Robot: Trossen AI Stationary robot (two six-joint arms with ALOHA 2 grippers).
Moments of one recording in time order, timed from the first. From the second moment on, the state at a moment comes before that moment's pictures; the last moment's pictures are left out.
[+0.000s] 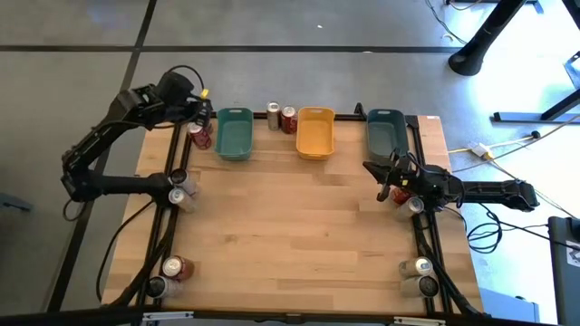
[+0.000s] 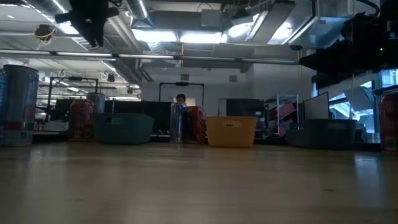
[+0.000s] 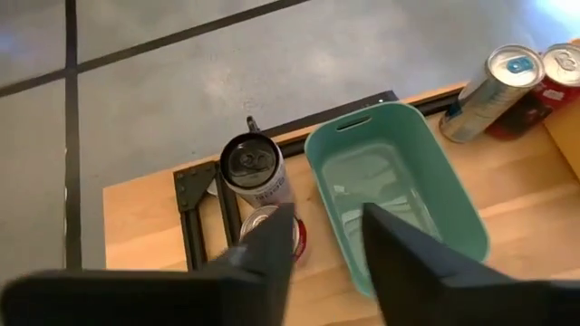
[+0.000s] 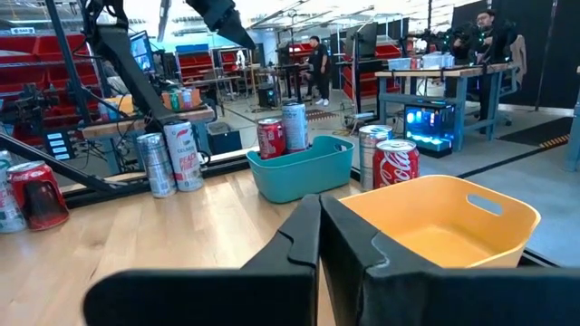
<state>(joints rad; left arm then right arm) 0.76 1.06 1.36 -1.24 -0.43 -0.38 -0.06 0.23 0.03 0.28 0.30 0.08</state>
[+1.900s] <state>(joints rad) 0.85 1.18 1.10 -1.17 -0.43 -0.55 -0.06 0.23 0.03 0.23 0.30 0.11</state>
